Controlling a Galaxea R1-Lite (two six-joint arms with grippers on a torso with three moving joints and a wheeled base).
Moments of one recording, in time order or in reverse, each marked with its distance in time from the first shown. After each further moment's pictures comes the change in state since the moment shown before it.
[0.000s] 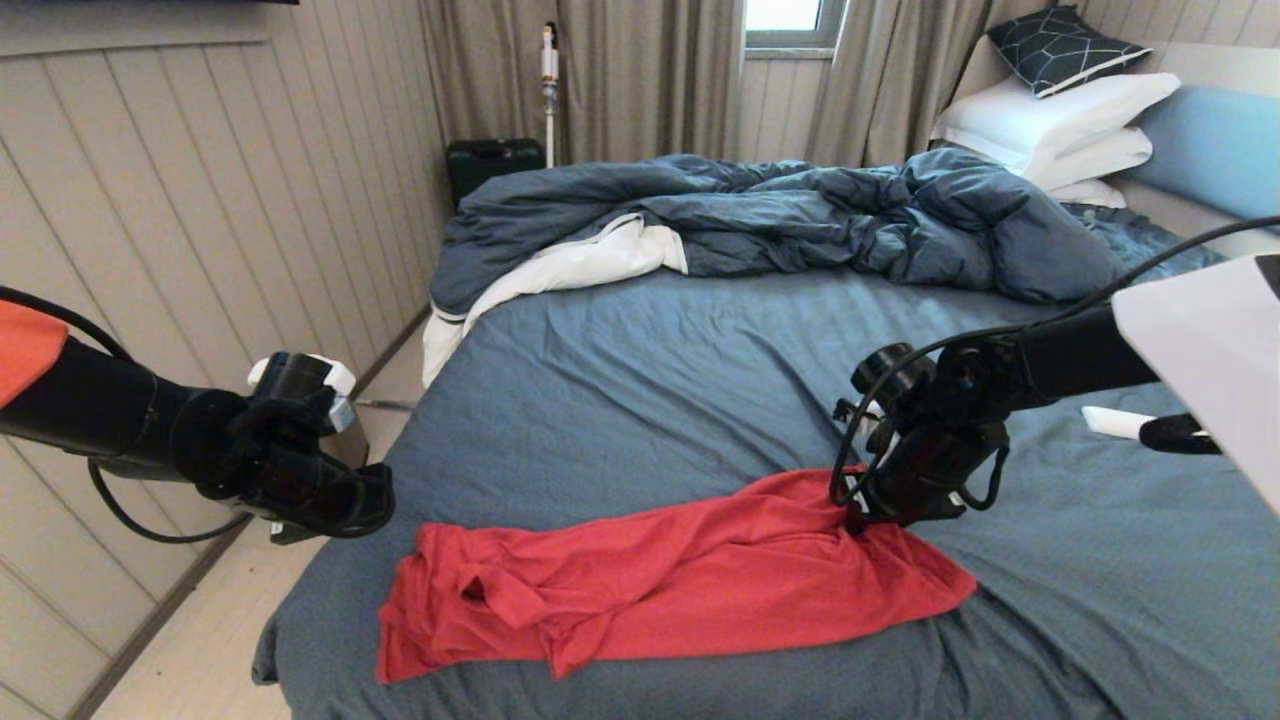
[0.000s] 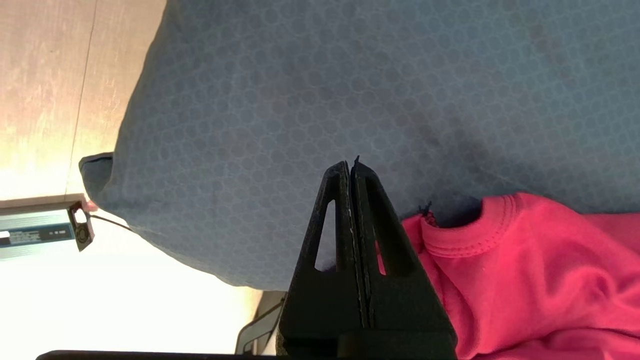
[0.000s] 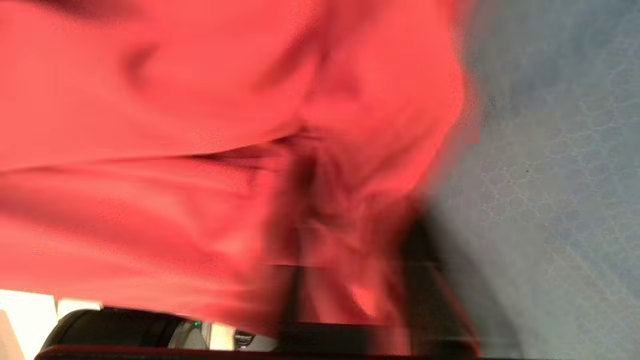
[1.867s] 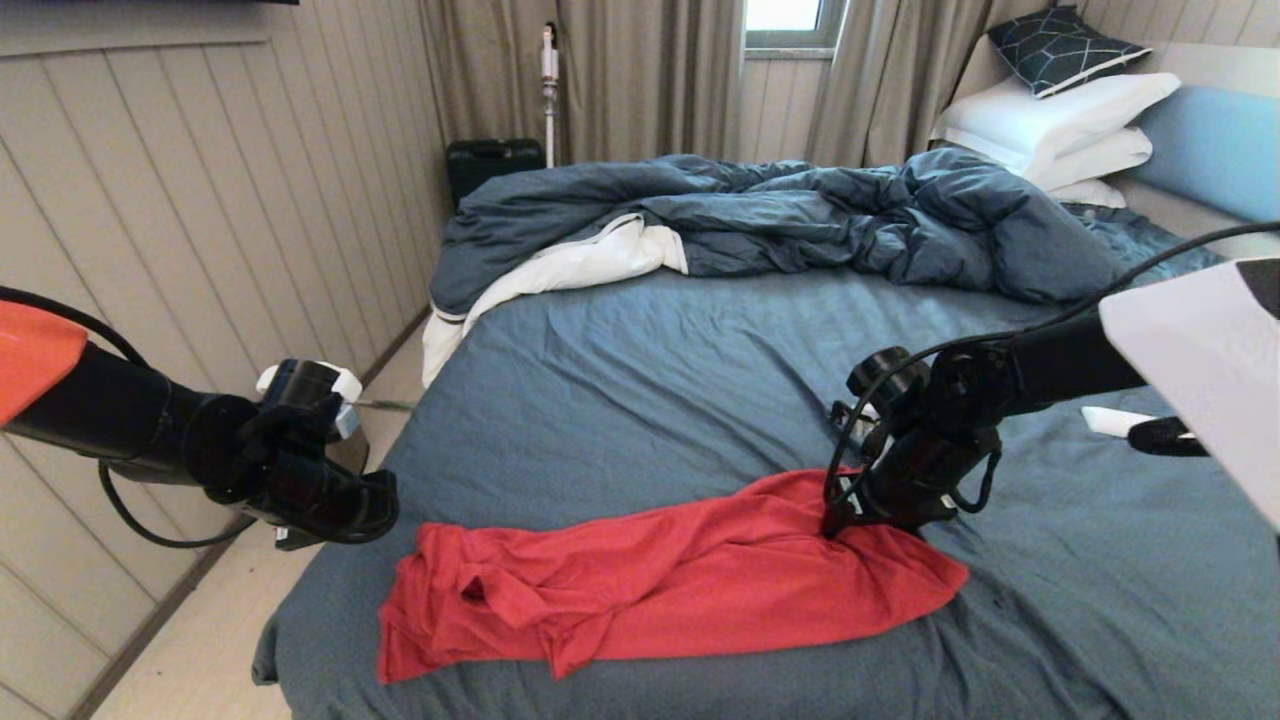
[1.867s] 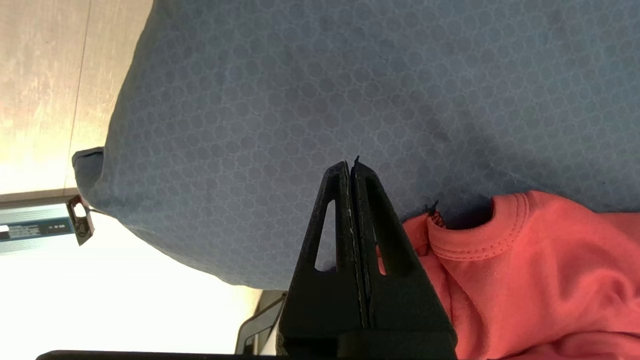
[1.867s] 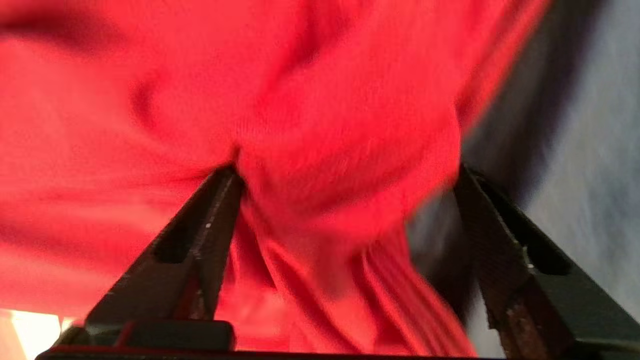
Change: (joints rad) left arm -0.003 0.021 0.002 0.000 -0.001 -0.001; right arm -0.003 0.024 0.003 -0.041 0.004 0.005
